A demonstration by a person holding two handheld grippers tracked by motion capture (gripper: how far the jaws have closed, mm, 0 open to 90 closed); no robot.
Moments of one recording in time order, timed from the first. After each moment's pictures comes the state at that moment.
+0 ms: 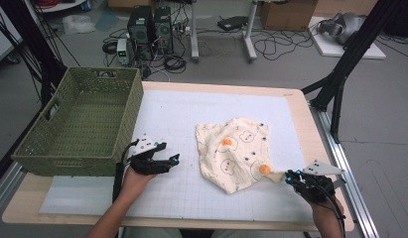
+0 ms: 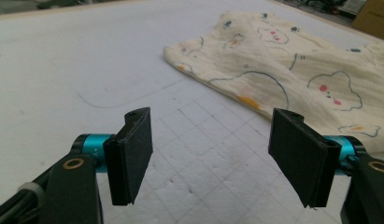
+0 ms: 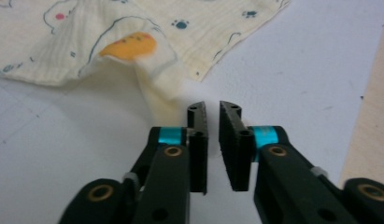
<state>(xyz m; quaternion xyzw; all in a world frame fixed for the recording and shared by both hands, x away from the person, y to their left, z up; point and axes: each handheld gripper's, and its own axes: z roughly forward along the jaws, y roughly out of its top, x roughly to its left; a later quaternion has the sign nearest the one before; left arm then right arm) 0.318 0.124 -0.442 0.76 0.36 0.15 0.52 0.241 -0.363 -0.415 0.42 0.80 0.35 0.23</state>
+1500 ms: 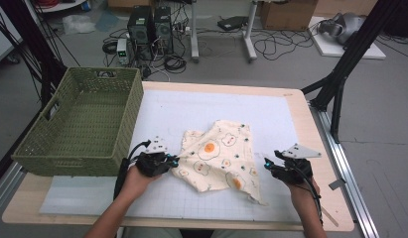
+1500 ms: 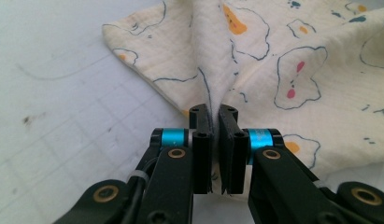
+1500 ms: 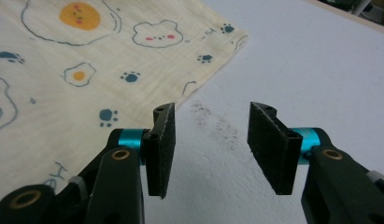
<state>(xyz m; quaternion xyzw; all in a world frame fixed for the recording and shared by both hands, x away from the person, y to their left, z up) 0.316 0.121 -0.437 0.83 0.33 0.12 0.44 0.287 -0.316 -0.412 0.40 0.80 0.37 0.26</state>
